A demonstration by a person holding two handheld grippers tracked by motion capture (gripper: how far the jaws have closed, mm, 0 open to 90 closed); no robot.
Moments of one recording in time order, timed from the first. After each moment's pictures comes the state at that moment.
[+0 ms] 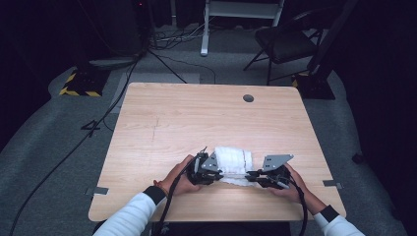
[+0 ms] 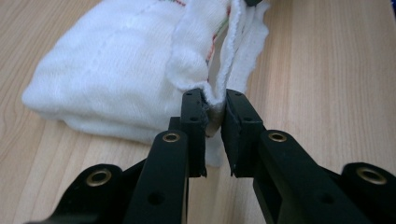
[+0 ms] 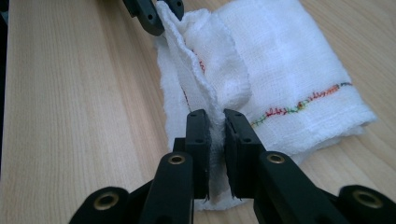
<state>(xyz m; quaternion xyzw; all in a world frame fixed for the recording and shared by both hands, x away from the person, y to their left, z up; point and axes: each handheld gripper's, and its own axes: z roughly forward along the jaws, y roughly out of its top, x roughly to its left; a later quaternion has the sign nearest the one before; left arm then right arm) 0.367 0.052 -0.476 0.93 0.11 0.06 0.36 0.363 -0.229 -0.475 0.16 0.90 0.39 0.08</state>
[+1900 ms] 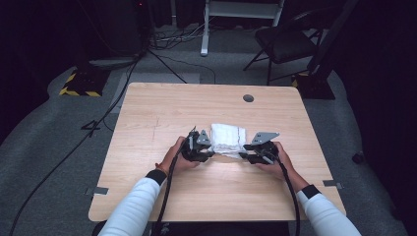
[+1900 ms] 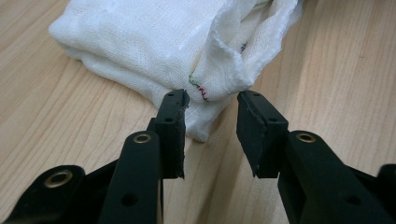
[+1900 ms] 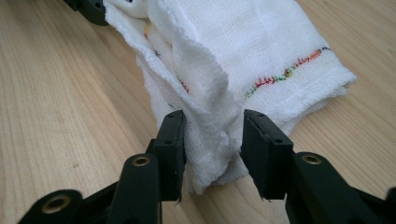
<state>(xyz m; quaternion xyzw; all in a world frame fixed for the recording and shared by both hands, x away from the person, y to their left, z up) 0.441 0.073 -0.481 0.90 0.21 0.12 0.35 0.442 -0.209 -0.482 0.24 0.89 0.36 0.15</state>
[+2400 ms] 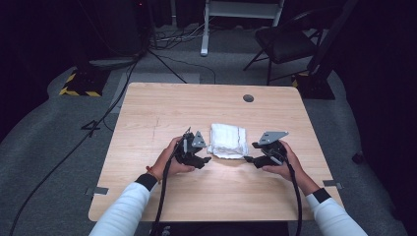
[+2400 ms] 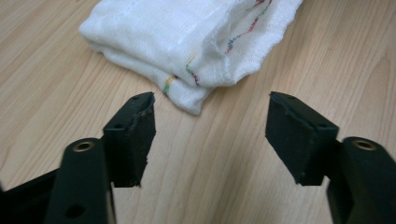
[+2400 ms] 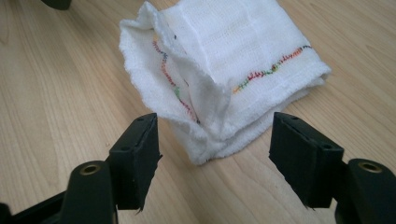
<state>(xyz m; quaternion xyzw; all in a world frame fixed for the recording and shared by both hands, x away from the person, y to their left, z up) 0.415 0.089 -0.458 0.91 0.22 0.14 0.33 0.427 -0.225 -0.459 0.25 0.89 0.36 0.14</state>
